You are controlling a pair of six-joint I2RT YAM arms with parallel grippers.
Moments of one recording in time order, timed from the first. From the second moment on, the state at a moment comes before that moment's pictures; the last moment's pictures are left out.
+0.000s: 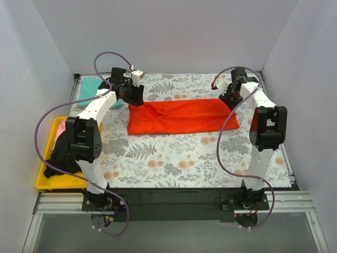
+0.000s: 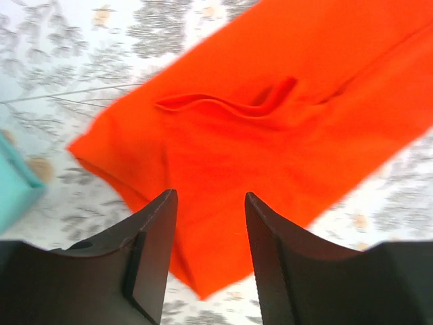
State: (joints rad) left arm -0.19 1.90 1.58 -0.55 0.35 0.22; right arm 0.08 2.04 1.68 -0.84 -0.08 -0.84
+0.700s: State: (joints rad) left arm -0.34 2.22 1.74 -0.60 0.29 -0.02; right arm 0.15 2.14 1.64 -0.80 -0.11 -0.78
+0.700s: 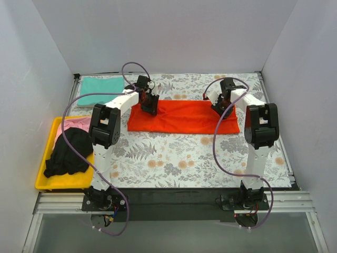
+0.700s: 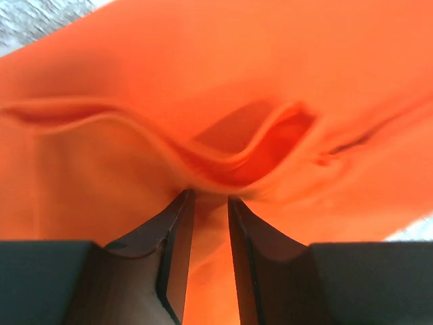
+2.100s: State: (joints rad) left arm -0.35 2.24 1.76 -0.55 0.39 -0.07; right arm 0.57 1.75 1.12 -0.85 -0.52 -0.50
